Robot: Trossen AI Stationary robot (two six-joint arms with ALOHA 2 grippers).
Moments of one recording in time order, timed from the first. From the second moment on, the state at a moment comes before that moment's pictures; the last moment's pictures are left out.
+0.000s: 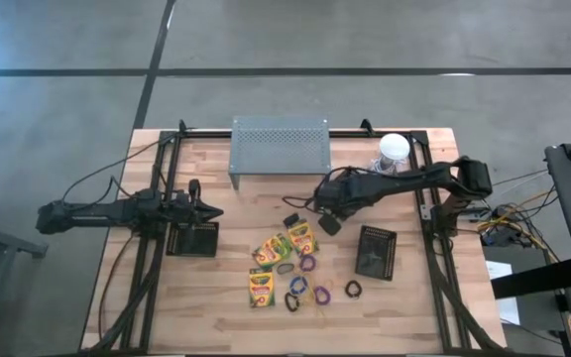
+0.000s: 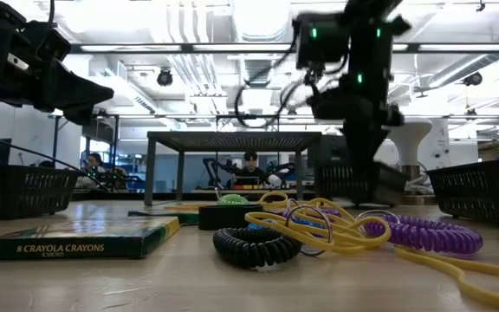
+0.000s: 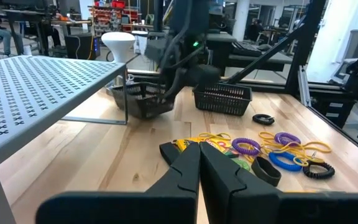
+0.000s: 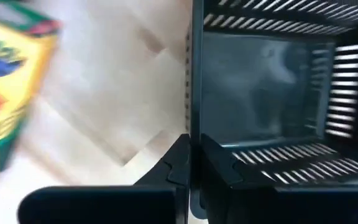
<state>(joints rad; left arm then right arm) 0.04 0.12 0.00 0.01 0.01 -0.06 -0.04 1.71 1.17 -0.94 0.20 0.73</state>
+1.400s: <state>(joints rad) 0.04 0.12 0.00 0.02 0.01 -0.08 -0.28 1.72 1.61 -0.95 0.24 -0.34</state>
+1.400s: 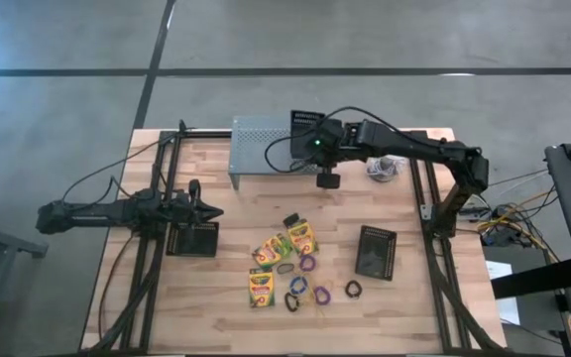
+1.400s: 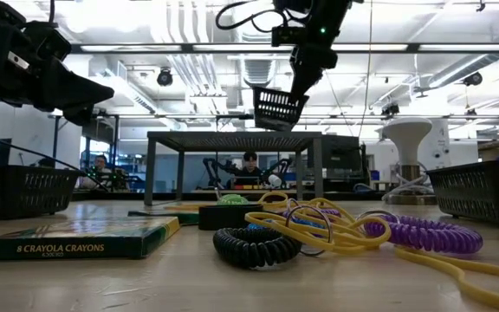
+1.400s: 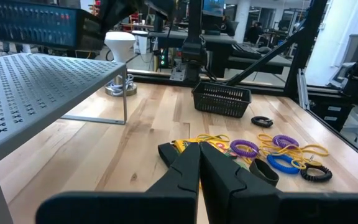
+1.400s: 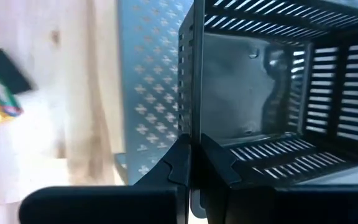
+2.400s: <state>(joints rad) 0.04 0.12 0.00 0.01 0.01 -0.09 -0.25 1.72 1.59 -0.97 0.24 -0.16</state>
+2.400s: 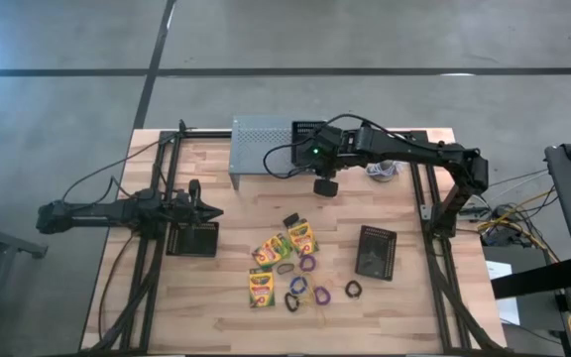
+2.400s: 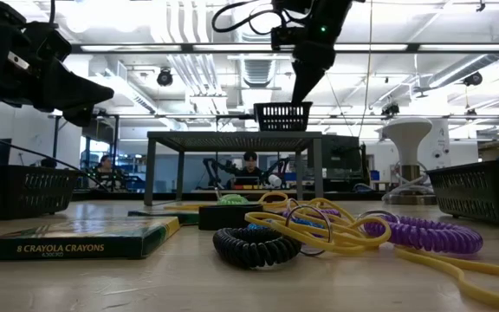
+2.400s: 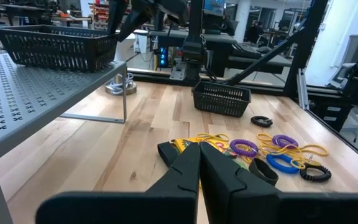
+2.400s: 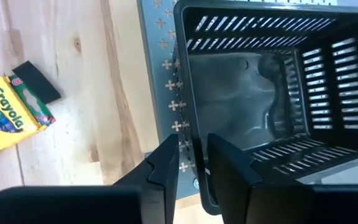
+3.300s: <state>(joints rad) 0.01 0.12 0.00 0.02 0.02 -0.09 0.46 1.71 1.41 -1.05 0.40 0.81</state>
